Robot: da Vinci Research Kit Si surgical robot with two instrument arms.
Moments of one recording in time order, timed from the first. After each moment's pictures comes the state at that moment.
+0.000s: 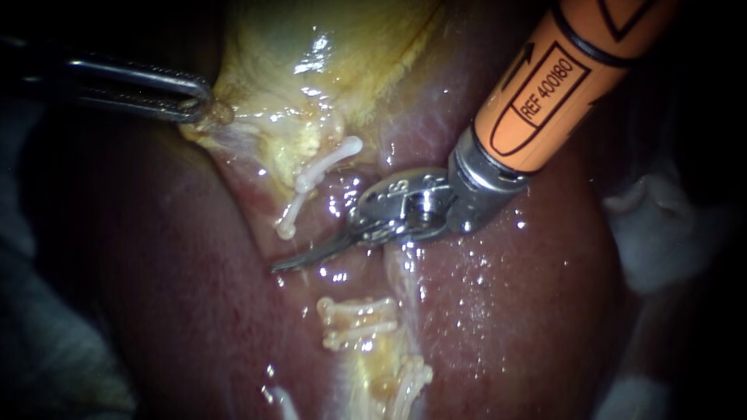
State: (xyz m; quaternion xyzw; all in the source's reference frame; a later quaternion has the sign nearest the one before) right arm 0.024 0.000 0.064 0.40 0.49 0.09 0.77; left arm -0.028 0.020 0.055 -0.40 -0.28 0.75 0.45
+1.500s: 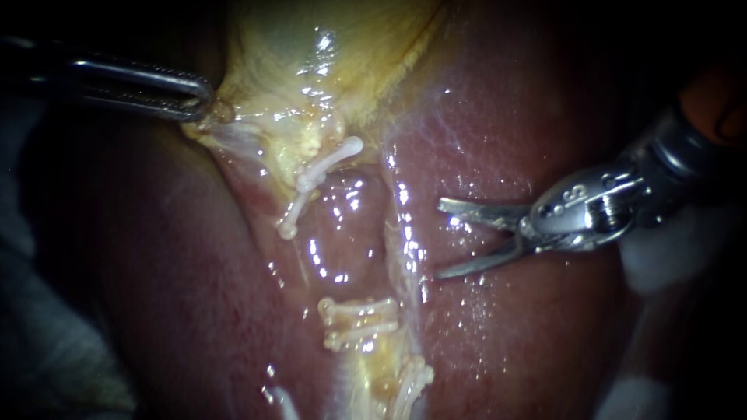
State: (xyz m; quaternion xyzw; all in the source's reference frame) right arm 0.008 0.001 0.057 0.12 0.39 0.13 0.90; left arm -0.028 0.020 0.057 -0.40 -0.27 0.75 0.45
